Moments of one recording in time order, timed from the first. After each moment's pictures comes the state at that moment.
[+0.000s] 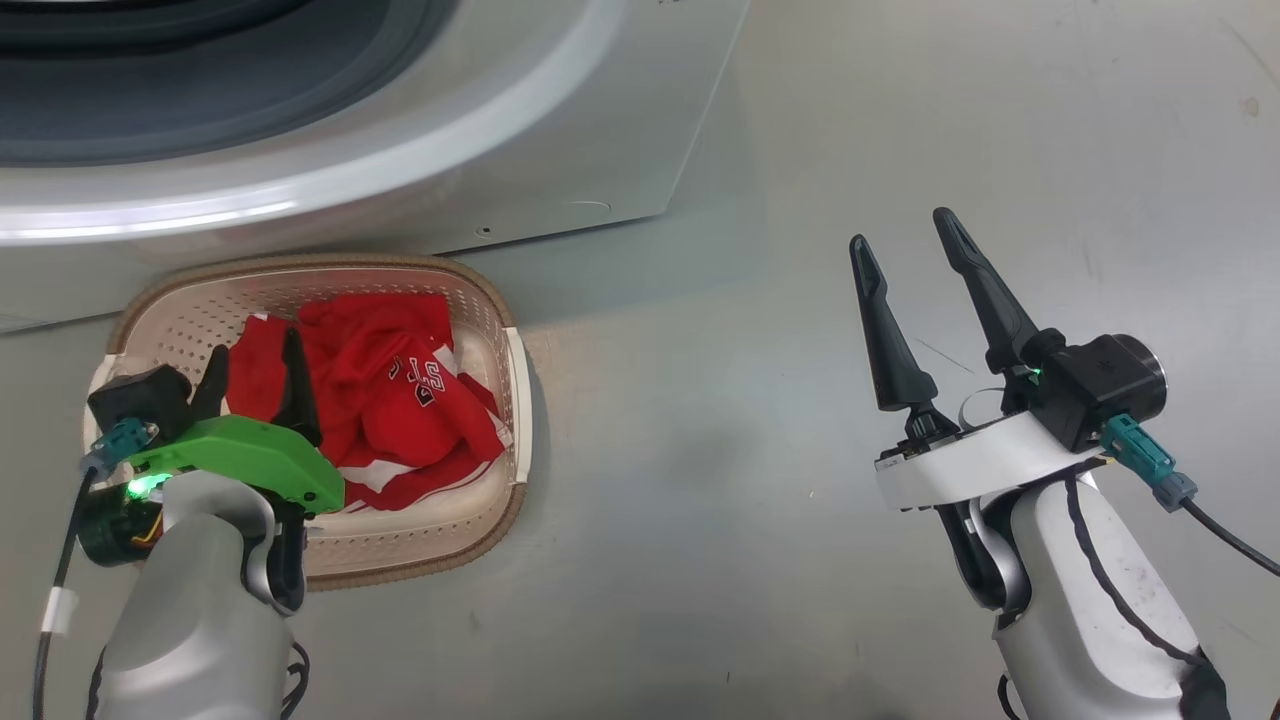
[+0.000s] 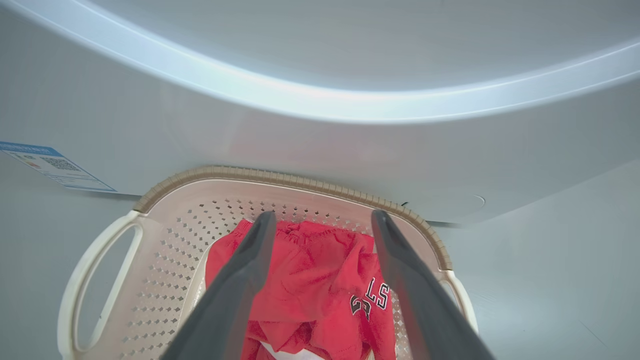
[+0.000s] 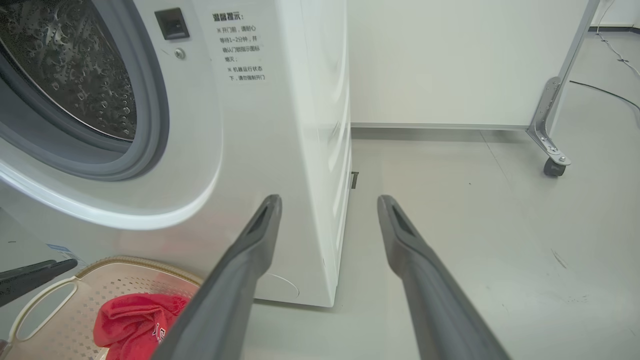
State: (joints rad) left arm -0.55 0.05 -0.07 0.84 -0.50 -0.04 -0.23; right arm -0.30 -0.05 0.27 0.11 0.25 0.06 -0.26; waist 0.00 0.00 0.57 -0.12
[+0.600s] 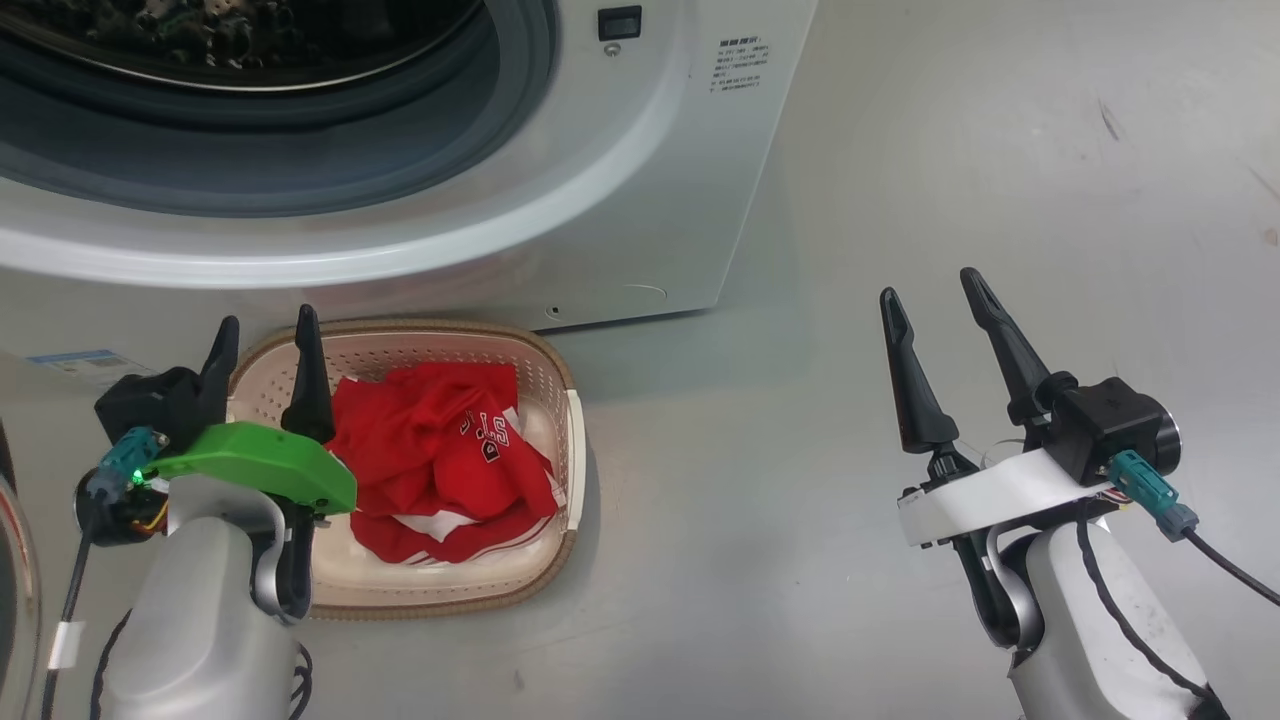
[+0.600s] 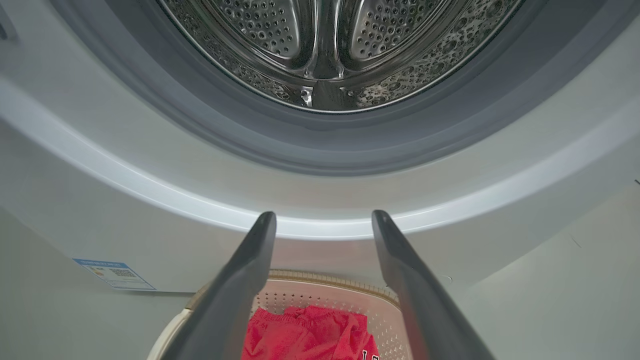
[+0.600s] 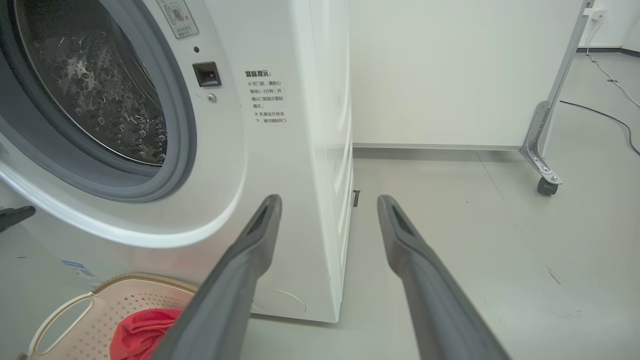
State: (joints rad) left arm -0.48 0.04 -0.08 0.66 -0.44 -0.06 -0.25; right arm -0.23 -0.05 0.22 0.16 0.24 0.05 -0.26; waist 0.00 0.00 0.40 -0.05
